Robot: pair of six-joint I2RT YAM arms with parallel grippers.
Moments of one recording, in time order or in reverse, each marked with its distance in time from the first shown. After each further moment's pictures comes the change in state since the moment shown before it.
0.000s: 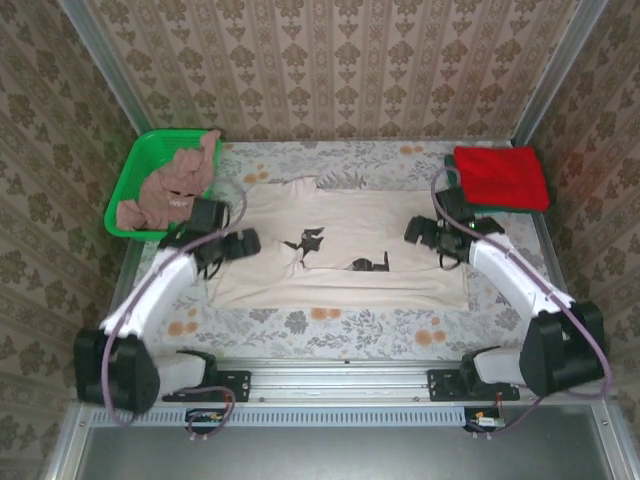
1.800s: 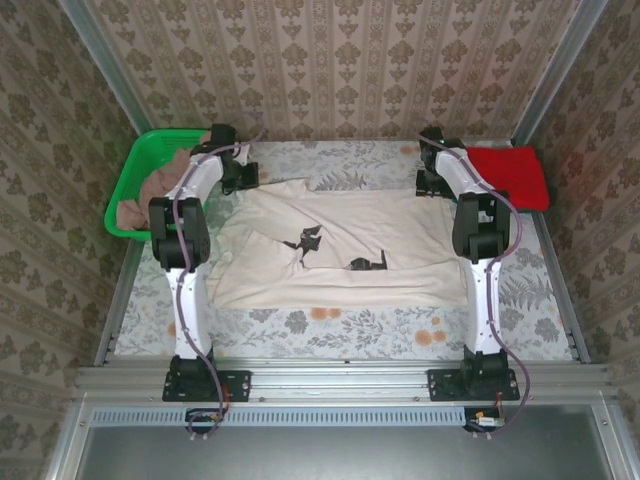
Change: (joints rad) left arm 0.163 1.003 1.017 -0.115 0.275 0.266; right arm -0.151 1.088 1.135 -0.354 0.122 -0.267
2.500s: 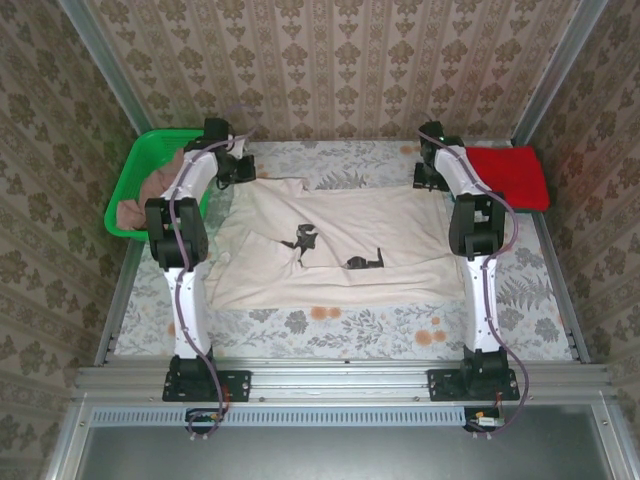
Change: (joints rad) left arm 0.018 0.023 0.071 -0.015 0.054 0.022; right arm -0.019 0.141 0.231 -0.017 -0.056 -0.018
